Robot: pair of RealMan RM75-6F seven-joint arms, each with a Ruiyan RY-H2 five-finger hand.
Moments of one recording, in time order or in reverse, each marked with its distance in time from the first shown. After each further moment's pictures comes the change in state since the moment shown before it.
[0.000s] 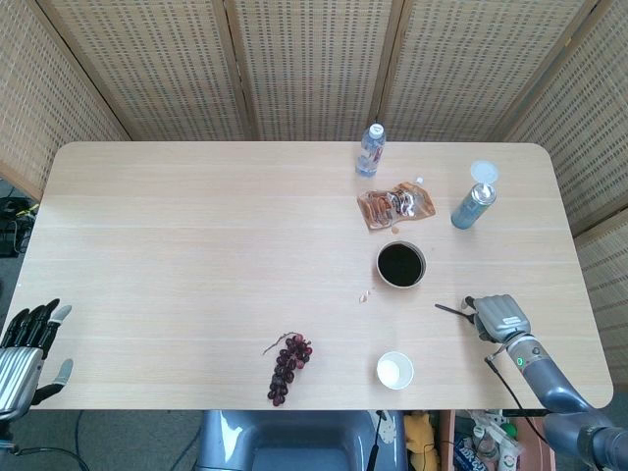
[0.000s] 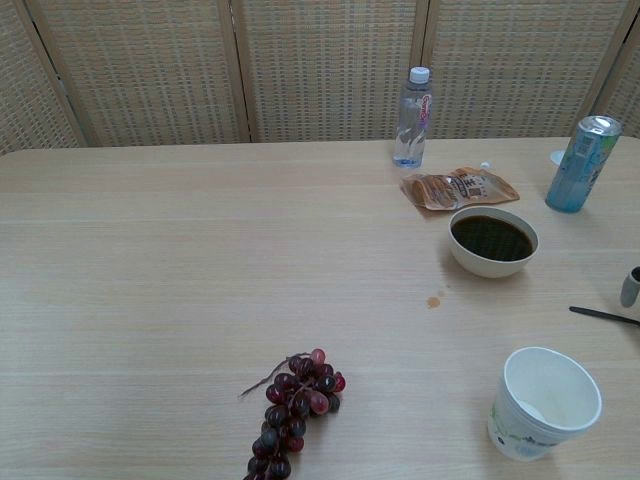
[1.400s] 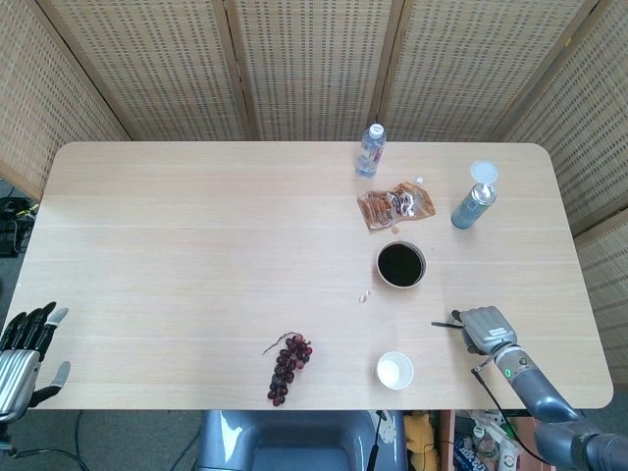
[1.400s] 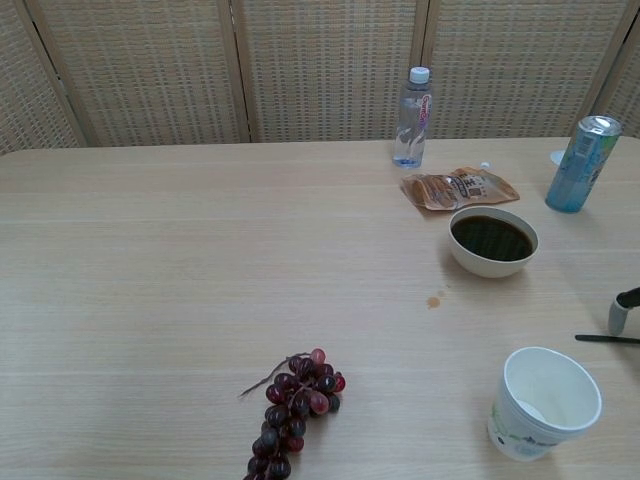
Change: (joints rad) left arm 0.007 -0.014 0.001 0.034 -0.005 -0.003 -0.029; right arm 0.001 0.008 -0.040 -0.102 0.023 0.031 -0.068
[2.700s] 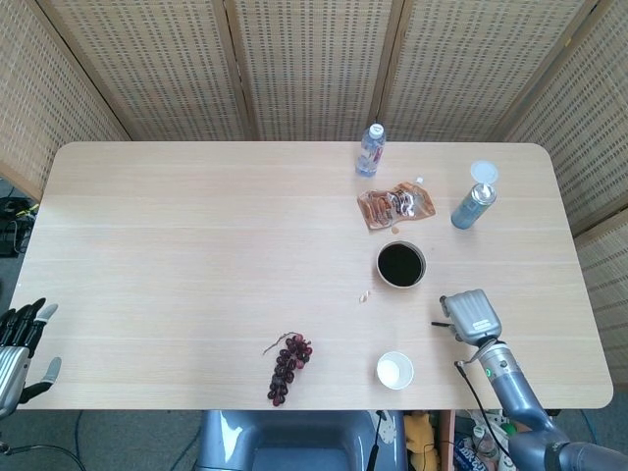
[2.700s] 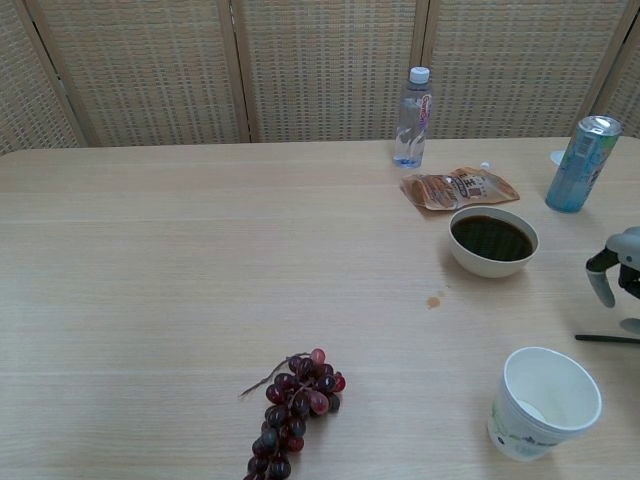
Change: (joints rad) left arm -0.002 -0.003 -0.014 0.068 -0.007 0.008 -0.063; right arm -0.056 -0.144 0.060 0.036 -0.056 0.279 -0.237
